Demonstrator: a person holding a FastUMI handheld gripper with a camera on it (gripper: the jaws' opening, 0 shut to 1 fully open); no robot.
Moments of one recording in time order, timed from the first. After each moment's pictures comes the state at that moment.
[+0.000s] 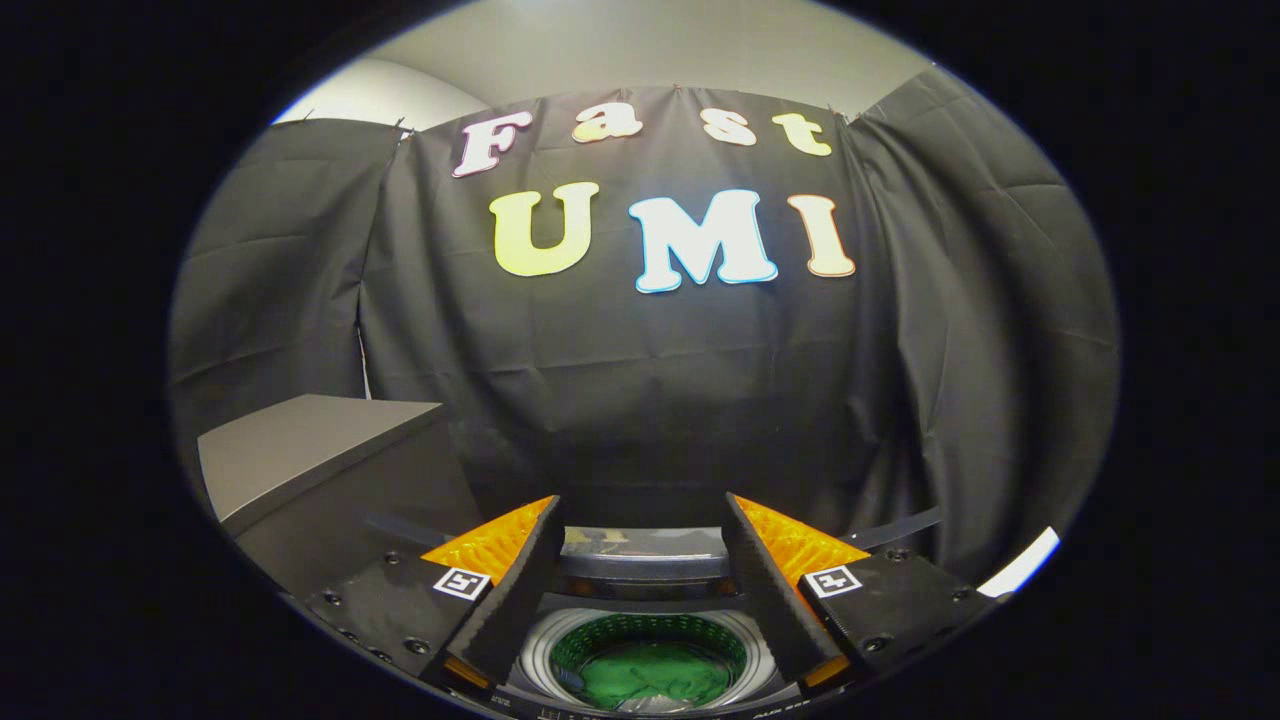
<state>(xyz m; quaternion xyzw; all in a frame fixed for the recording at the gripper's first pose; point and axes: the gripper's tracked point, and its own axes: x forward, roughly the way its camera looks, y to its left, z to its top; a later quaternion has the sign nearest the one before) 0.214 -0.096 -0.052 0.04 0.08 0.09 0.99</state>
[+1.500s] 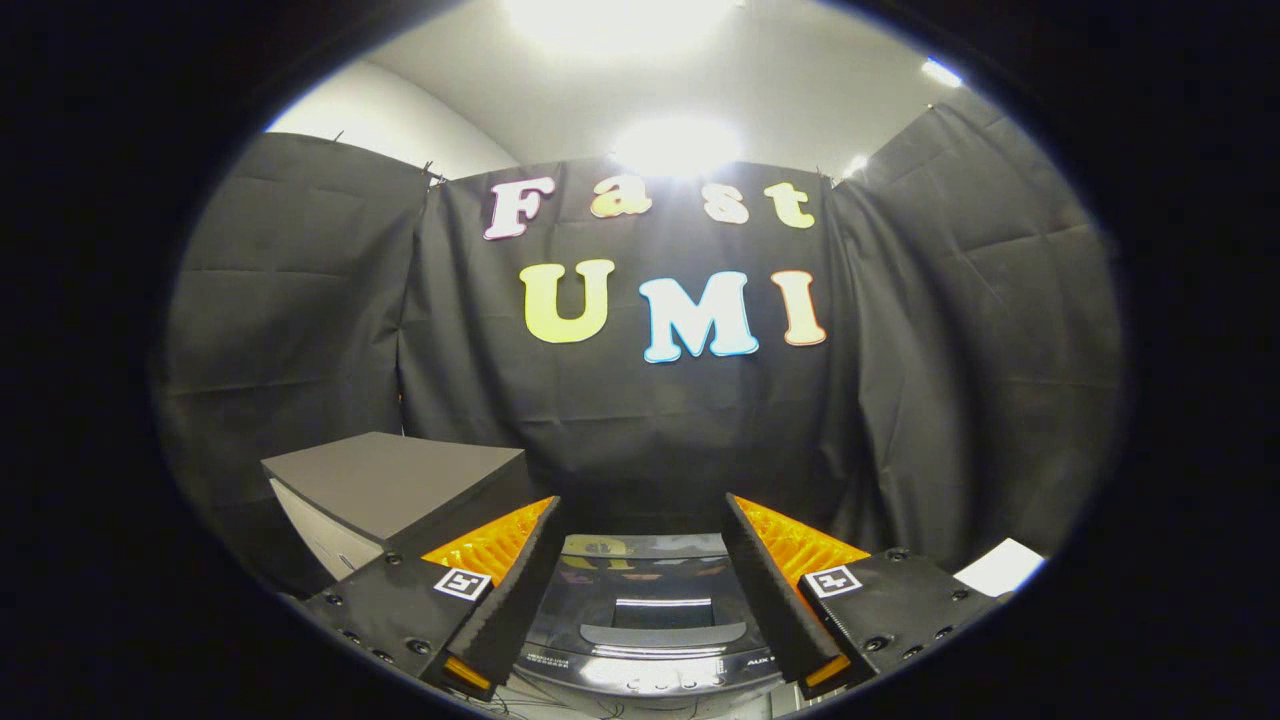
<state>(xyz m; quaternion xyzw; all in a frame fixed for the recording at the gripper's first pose) 0.024 -0.095 0.037 0.03 -0.01 0.06 1.00</state>
